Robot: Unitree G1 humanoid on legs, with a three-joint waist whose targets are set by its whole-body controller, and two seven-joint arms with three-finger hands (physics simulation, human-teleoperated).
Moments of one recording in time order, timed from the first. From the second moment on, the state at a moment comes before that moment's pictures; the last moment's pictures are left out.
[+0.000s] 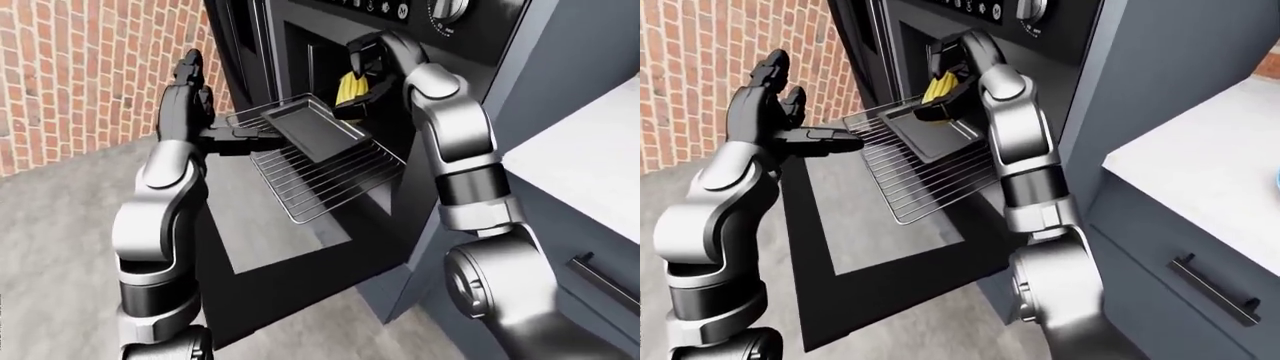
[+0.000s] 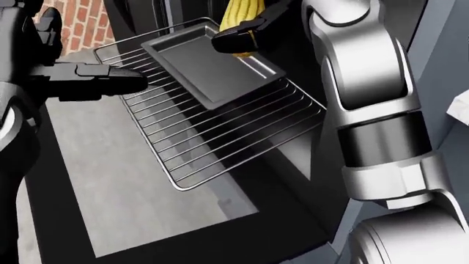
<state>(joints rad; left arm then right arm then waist) -0.73 0.25 0.16 -0.24 -0.13 0.85 0.10 -1.21 -0.16 -0.04 0.48 -0.18 0.61 0.25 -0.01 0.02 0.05</state>
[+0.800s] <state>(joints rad) -0.70 0.25 0.17 -0.25 -0.13 0.83 0.10 -1.22 -0.15 -0.03 0.49 -0.18 0.59 0.25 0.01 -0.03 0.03</state>
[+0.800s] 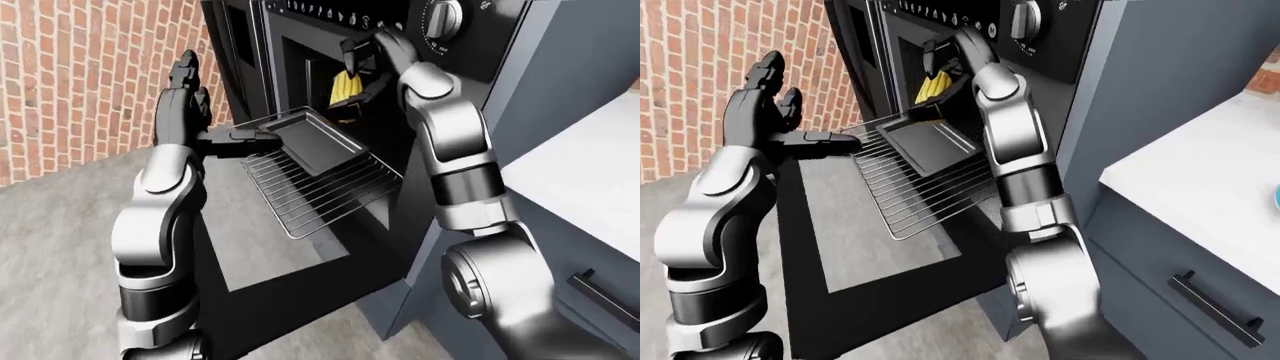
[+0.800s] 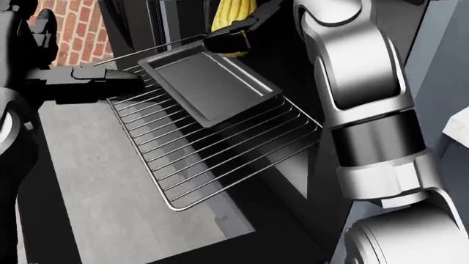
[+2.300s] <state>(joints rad) -0.69 0.24 0.17 -0.24 -0.12 0.83 0.11 -1.18 -0.13 -0.01 0.47 -0.19 0.63 0.26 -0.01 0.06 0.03</state>
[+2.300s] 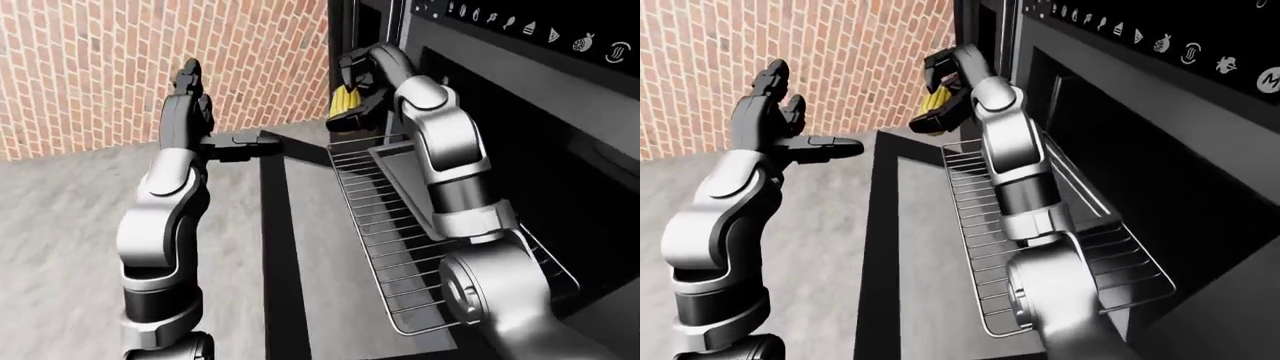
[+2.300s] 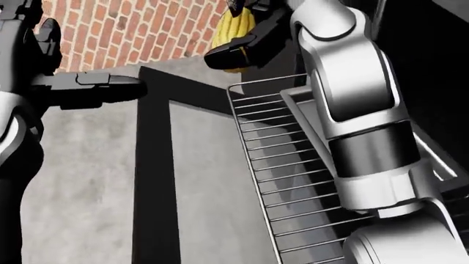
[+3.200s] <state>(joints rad) -0.70 0.24 0.16 -0.25 -0.14 0.83 0.11 -1.13 -0.23 -0.05 0.49 -0.27 0.64 0.28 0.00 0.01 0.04</state>
